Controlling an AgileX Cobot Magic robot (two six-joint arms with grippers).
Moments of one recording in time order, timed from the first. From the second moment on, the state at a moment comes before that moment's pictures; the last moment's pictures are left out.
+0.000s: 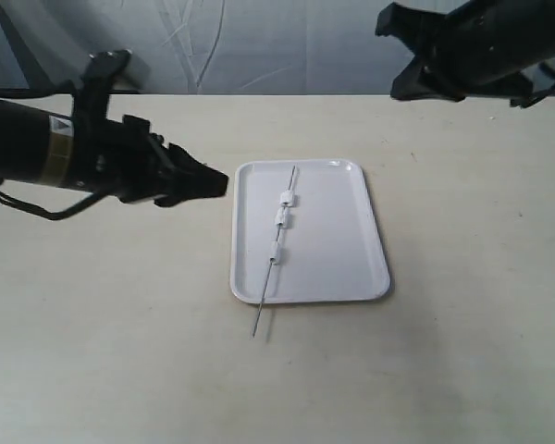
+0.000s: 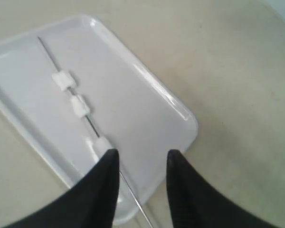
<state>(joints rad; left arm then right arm) -0.29 1.59 -0.84 1.75 -0.70 -1.76 0.24 1.60 -1.20 0.59 0.62 -0.06</state>
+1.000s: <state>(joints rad) -0.47 1.79 -0.74 1.75 -0.64 -1.89 0.26 1.81 -1.20 0.91 0.69 -0.35</state>
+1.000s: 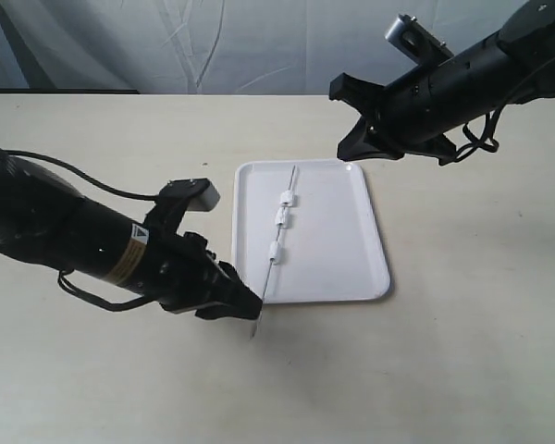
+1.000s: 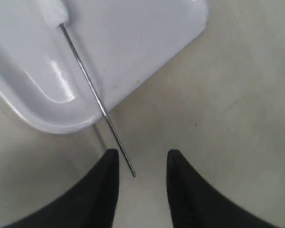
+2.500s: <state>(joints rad) -0.48 1.92 -0.79 1.72 -0.66 -2.06 0.27 1.81 -1.20 0.92 0.71 -0.36</state>
